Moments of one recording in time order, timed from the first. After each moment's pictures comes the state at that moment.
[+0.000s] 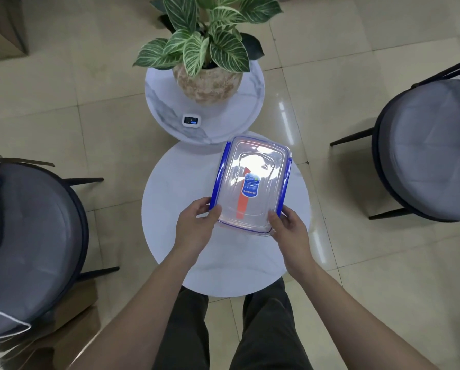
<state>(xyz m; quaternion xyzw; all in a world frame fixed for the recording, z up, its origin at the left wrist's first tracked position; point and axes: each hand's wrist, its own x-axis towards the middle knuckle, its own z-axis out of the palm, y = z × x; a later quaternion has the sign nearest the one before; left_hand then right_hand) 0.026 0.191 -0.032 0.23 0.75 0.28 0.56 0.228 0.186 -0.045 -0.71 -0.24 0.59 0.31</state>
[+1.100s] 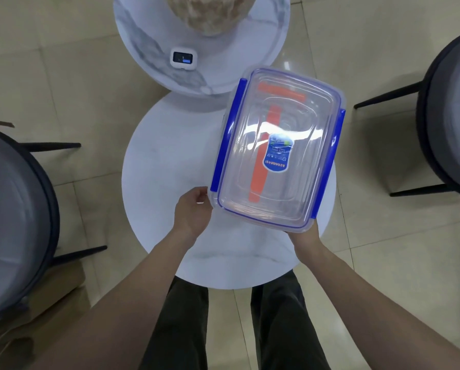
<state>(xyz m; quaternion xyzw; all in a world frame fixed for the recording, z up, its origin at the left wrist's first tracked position) 0.015 0.183 -0.165 0.24 0.76 0.18 0.57 0.234 0.175 -0.165 -0.72 -0.19 0.59 0.31</state>
